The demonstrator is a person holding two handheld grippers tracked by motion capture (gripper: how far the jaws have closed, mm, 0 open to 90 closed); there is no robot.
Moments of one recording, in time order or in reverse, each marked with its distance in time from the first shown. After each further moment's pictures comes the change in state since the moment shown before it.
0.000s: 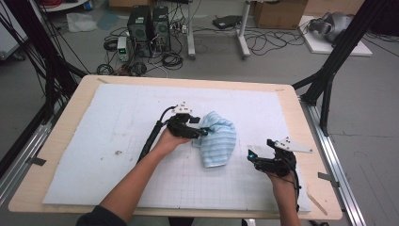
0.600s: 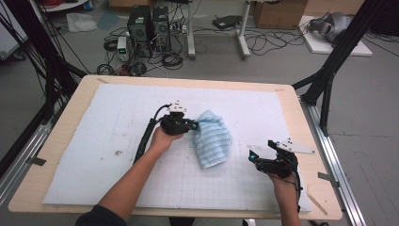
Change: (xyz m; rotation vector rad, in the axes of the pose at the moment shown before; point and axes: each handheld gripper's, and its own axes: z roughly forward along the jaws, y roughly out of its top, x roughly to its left) left arm 0.022 -0.005 -0.029 0.050 0.068 0.019; right arm -0.002 -0.002 -0.003 -0.008 0.006 0.017
